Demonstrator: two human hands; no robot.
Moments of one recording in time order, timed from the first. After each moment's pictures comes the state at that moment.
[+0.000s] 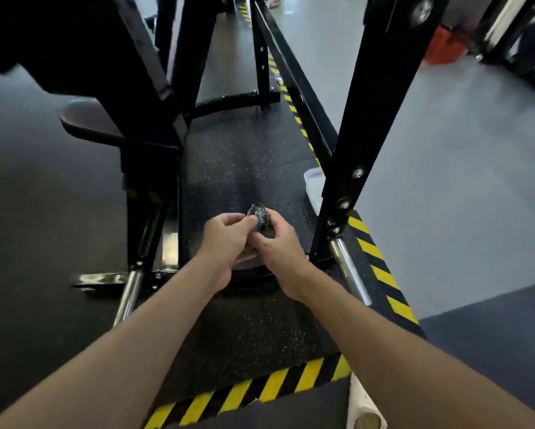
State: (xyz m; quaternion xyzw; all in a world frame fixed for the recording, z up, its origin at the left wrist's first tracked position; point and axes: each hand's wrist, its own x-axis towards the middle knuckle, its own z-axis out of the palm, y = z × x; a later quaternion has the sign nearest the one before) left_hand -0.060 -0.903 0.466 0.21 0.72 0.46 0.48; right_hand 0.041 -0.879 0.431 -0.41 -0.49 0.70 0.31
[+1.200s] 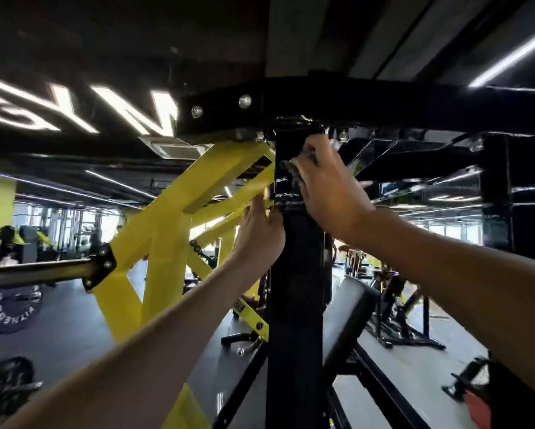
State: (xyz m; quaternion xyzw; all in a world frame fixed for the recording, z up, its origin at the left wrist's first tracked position) left_hand -0.244 -0.849 1.172 0.54 0.53 0.65 -0.04; right_hand -0.122 -0.790 1.232 -0.13 -0.77 -0.35 0.52
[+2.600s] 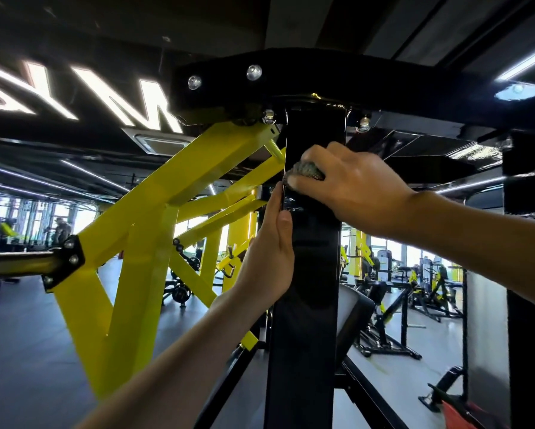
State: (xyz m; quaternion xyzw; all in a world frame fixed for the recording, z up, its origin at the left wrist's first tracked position) left_hand -0.263 -0.807 1.135 0.65 0.41 0.63 -0.09; right_hand -0.111 -0.770 1.242 -0.05 -0.72 -0.61 0.33
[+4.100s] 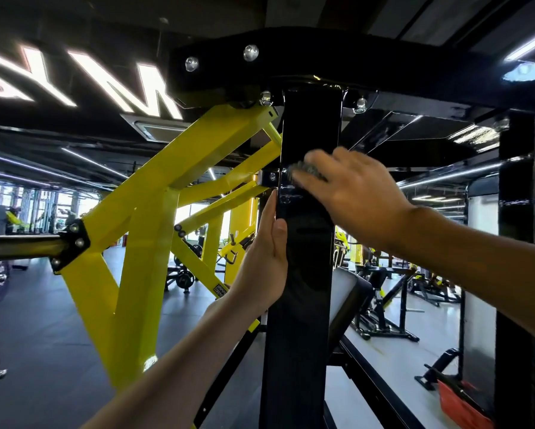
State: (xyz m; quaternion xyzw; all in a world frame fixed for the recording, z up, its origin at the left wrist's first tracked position) left_hand -0.268 -0.800 1.099 0.65 0.39 0.64 -0.06; right_hand -0.107 -0.768 1.202 -0.07 -0.70 -0.59 0.40
